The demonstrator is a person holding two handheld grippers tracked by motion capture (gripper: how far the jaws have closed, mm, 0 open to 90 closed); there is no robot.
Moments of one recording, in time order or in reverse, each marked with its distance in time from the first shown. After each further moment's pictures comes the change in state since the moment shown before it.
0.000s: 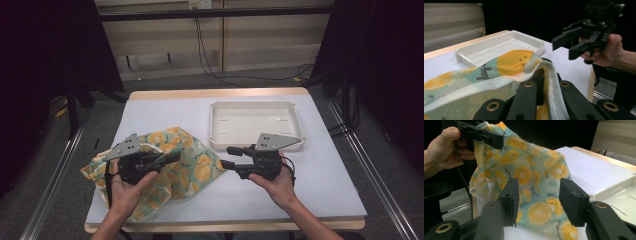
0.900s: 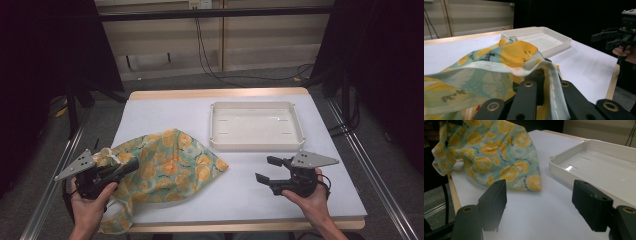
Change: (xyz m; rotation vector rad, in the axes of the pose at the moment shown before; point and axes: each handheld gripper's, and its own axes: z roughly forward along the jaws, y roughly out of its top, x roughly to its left) left arm 0.031 -0.050 -0.085 -0.034 0.188 -0.084; right arm -0.013 -0.056 -0.069 0.043 -0.191 0.058
